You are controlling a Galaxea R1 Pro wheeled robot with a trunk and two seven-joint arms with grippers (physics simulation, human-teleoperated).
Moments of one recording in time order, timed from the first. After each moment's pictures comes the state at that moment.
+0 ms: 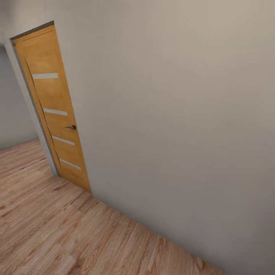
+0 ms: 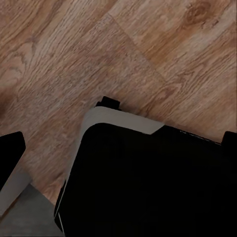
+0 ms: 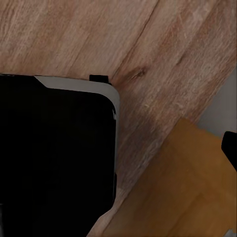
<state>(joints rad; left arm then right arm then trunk) -0.24 0.00 -0.14 0.00 0.47 -0.05 0.07 -0.16 0.01 0.31 0.03 -0.23 -0.11 -0.12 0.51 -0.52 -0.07</state>
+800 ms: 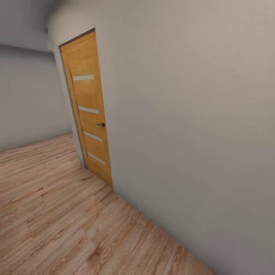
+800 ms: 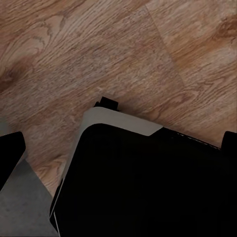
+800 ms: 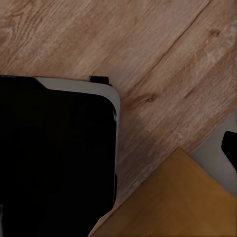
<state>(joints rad) -0.24 -0.01 -0.14 0.00 0.50 -0.05 0.08 -0.16 0.01 0.31 0.03 -0.23 -0.11 -0.12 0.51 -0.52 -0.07</state>
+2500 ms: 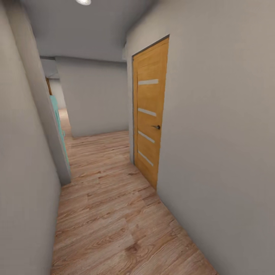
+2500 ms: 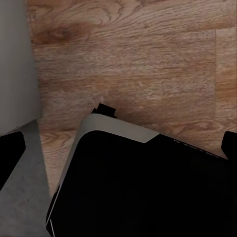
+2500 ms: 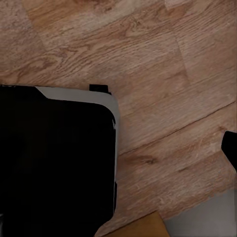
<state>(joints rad) -0.24 -0.01 -0.14 0.00 0.50 -0.05 0.08 -0.16 0.01 0.30 0.03 -0.23 -0.12 -0.12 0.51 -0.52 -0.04</state>
